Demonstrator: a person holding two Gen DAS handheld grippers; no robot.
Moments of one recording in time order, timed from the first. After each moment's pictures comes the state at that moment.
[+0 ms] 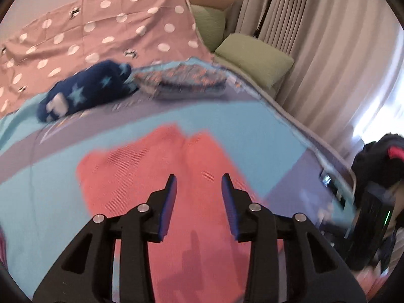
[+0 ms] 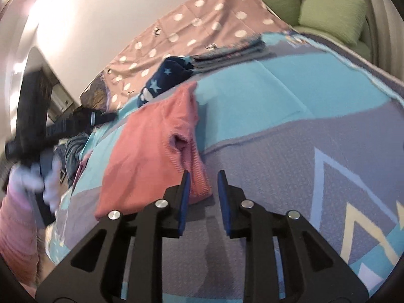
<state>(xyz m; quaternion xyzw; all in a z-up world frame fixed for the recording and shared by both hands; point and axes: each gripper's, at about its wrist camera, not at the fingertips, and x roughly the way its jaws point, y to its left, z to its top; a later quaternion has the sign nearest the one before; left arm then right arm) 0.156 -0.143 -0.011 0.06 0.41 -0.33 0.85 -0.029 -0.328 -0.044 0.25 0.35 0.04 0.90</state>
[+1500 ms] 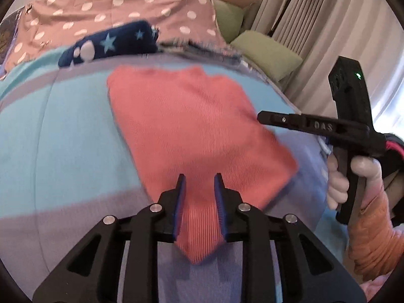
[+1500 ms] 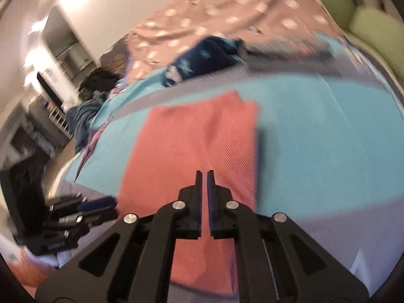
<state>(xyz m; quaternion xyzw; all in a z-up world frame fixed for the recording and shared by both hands) 0.109 -0.078 -0.059 -0.01 0.42 -0.32 0.85 0.103 -0.288 -0.010 0.16 0.42 0.15 0.88</state>
